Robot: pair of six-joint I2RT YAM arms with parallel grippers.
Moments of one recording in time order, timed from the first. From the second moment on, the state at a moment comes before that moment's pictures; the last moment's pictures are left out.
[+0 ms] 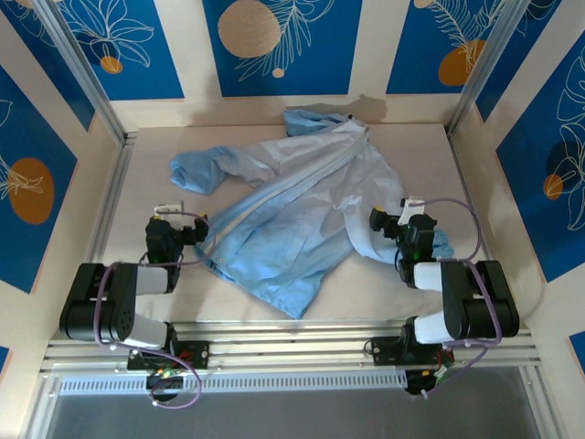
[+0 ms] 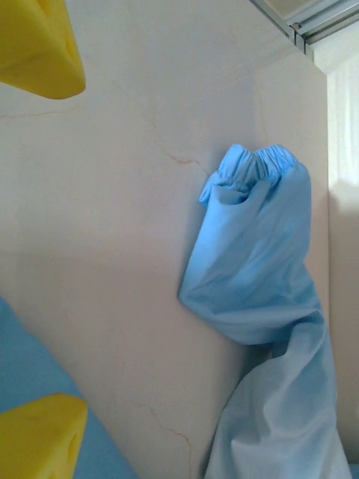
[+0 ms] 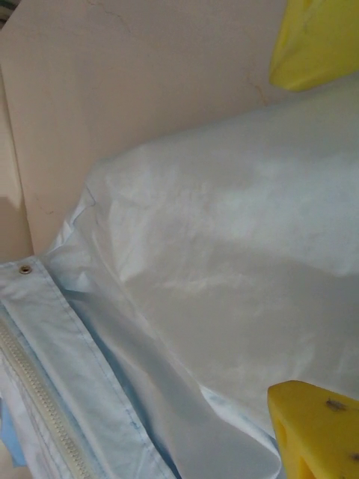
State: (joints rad) left arm -0.02 1.44 0.26 0.85 -0.01 -0.02; right arm 0.00 1.41 0.27 0.80 -0.03 0.16
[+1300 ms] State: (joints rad) left arm -0.02 1.57 0.35 0.86 0.10 0.03; right arm 0.02 1.52 0.39 0.74 -0.05 0.12
